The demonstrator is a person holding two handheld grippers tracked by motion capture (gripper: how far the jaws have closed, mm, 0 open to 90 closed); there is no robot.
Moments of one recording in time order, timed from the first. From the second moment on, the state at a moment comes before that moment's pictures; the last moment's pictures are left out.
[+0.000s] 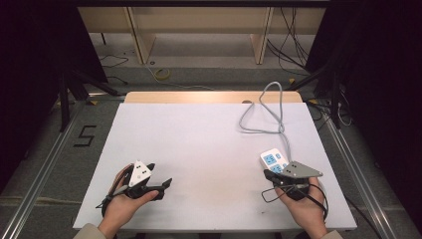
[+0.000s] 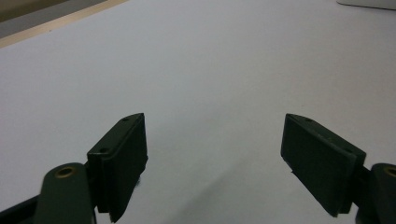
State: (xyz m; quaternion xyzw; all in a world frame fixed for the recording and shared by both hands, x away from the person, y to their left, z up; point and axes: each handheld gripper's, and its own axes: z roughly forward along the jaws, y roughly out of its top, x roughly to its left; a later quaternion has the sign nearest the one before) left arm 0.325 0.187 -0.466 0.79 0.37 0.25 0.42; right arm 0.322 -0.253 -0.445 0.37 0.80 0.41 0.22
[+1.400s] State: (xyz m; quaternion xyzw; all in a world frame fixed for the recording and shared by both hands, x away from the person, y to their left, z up) left arm 0.325 0.188 -0.466 0.79 0.37 0.25 0.42; right arm 0.327 -0.272 -0.441 0.41 0.80 0.37 0.23
